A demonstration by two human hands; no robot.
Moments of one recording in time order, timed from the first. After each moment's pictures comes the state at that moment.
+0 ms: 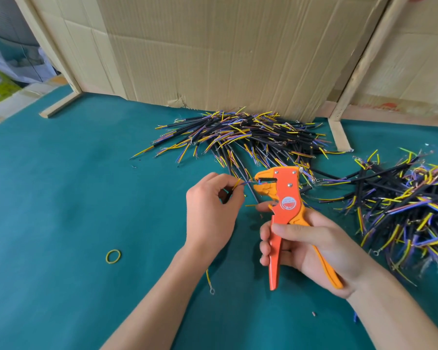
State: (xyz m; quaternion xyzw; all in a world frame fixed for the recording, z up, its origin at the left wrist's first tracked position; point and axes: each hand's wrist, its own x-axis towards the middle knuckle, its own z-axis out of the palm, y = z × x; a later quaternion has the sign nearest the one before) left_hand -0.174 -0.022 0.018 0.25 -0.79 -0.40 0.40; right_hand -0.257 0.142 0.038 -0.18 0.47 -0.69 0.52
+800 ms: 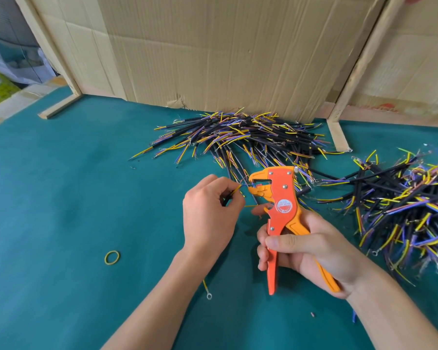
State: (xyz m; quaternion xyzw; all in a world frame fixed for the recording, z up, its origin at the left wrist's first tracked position) left_hand -0.172 -0.020 0.016 0.26 -0.80 -0.34 0.41; right_hand -0.257 0.142 0.034 -0.24 0.48 -0.67 0.52
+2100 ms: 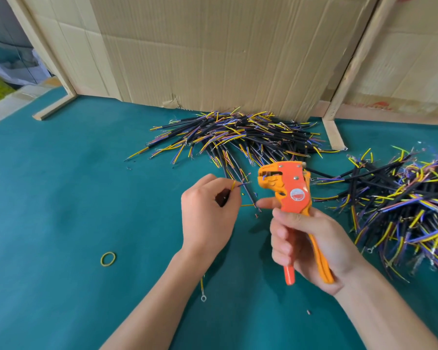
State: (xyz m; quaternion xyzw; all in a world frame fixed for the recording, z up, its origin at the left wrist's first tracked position) left_hand -0.173 -0.016 0.020 0.24 -0.79 -0.36 0.43; right_hand -0.258 0.141 0.035 -0.15 0.44 -0.73 0.50
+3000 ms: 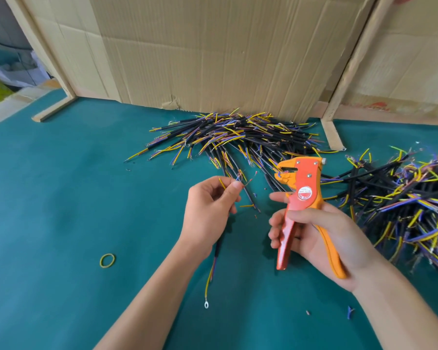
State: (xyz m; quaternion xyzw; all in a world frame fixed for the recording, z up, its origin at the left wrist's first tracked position) left_hand -0.178 -0.025 0.015 0.24 -0.67 -0.64 0.30; right_hand -0.276 0.151 0.030 -0.17 0.48 -0.73 0.45
